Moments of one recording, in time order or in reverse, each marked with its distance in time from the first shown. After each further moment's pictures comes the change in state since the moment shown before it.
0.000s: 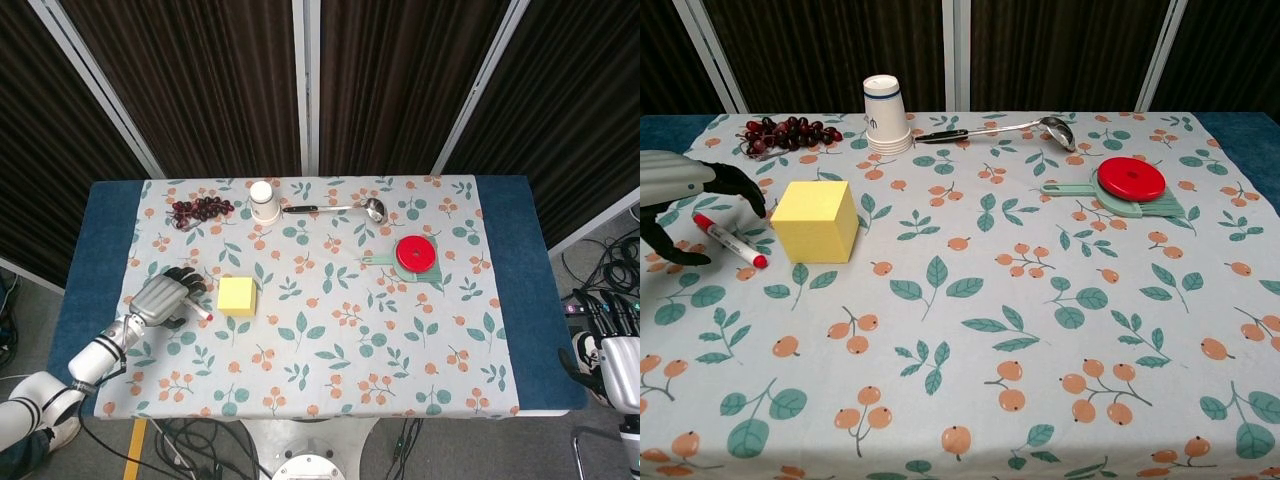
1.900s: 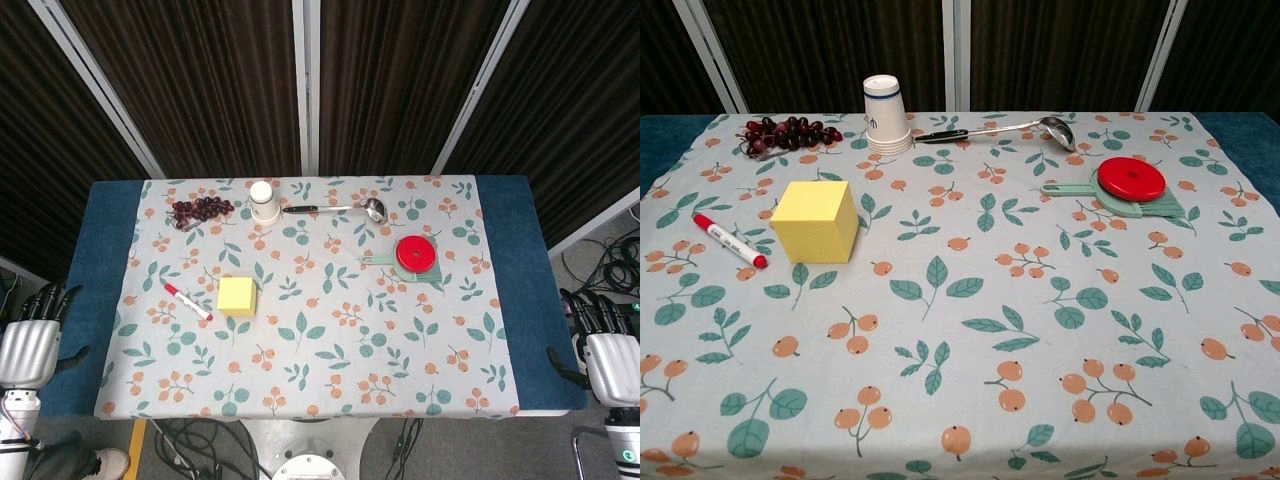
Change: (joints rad) left arm 0.527 0.314 -0.096 -0.620 -0.209 0.569 0.442; right arm 0.025 -0.047 0.003 0.018 0.027 -0.053 -0.021
